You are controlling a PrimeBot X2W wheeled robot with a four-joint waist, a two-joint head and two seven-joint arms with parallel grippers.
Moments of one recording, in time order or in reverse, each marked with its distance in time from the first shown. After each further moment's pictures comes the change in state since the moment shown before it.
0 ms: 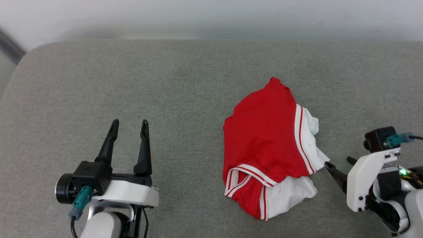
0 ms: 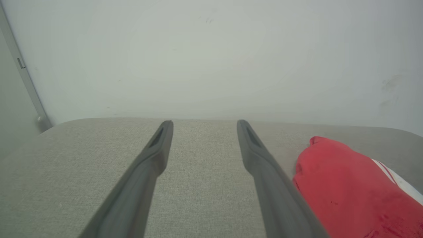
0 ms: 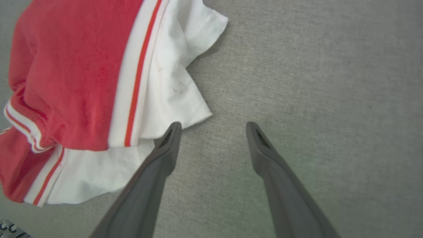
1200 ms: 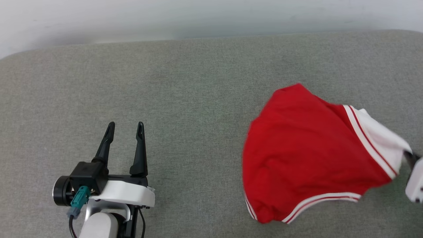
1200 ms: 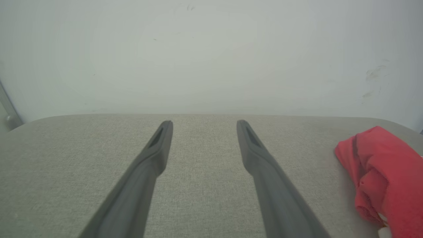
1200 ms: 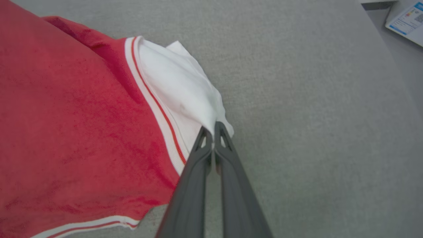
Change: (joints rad) left arm 0.000 -0.073 0.101 0.049 0.077 -0.085 -0.001; right arm -0.043 -0.035 -0.291 0.074 -0.039 0.000 -0.063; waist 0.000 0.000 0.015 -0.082
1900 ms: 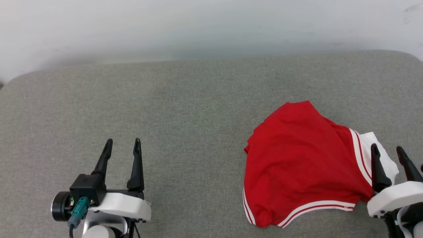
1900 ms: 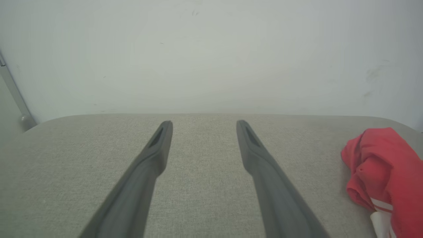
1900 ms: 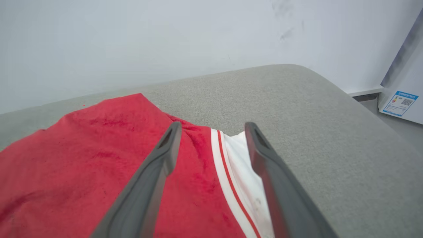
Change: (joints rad) left arm 0.051 0.017 0.006 0.030 -0.008 0.007 0.004; right arm 0.134 0.200 0.001 0.043 -0.130 0.000 -0.633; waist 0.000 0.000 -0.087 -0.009
